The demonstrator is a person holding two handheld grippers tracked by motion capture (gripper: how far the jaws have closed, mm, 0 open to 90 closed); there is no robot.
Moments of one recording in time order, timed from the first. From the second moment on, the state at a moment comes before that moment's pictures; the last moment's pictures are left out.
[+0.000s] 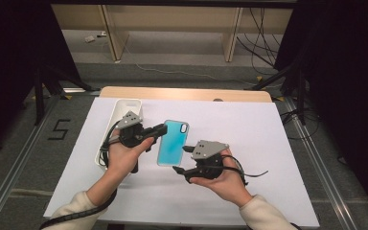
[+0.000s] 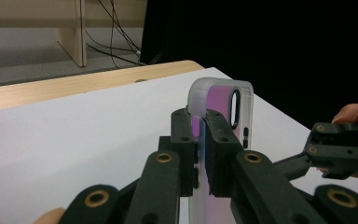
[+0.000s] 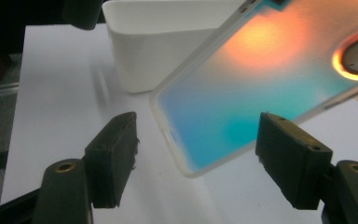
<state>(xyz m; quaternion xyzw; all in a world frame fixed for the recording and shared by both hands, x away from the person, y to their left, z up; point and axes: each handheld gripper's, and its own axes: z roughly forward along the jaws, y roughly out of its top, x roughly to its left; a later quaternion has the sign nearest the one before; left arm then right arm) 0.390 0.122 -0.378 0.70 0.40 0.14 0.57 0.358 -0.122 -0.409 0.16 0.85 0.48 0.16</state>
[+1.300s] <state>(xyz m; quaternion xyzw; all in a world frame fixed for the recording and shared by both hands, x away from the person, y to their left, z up) 0.391 0.144 -0.370 0.69 0.39 0.16 0.59 0.364 -0.185 -0.410 0.26 0.79 0.54 0.17</state>
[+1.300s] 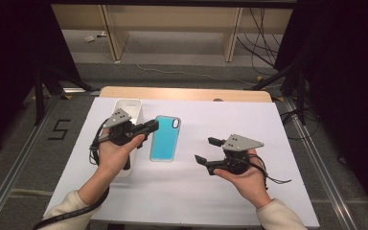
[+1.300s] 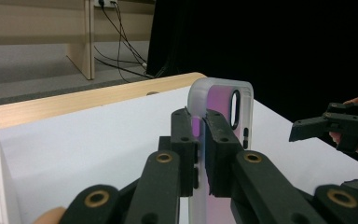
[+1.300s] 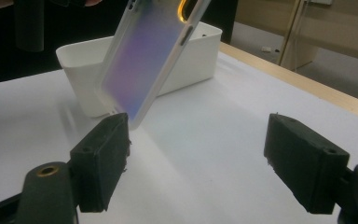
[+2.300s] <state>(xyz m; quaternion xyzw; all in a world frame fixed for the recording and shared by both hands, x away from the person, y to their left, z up) 0.391 0.163 -0.364 0.68 0.40 0.17 0.59 0.358 -0.211 -0.414 0.28 0.78 0.53 0.18</state>
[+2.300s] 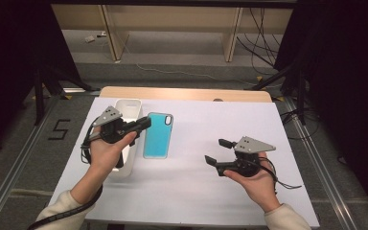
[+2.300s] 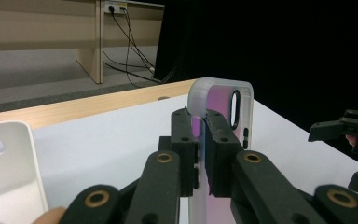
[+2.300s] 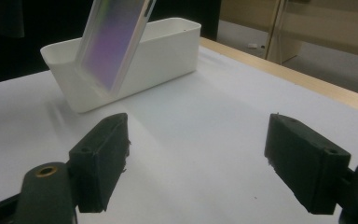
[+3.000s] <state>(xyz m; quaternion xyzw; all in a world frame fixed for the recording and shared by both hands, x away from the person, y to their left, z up) 0.391 0.174 -0.362 0.68 0.40 0.18 0.59 0.355 -0.219 -0.415 0.29 0.78 0.52 0.18</state>
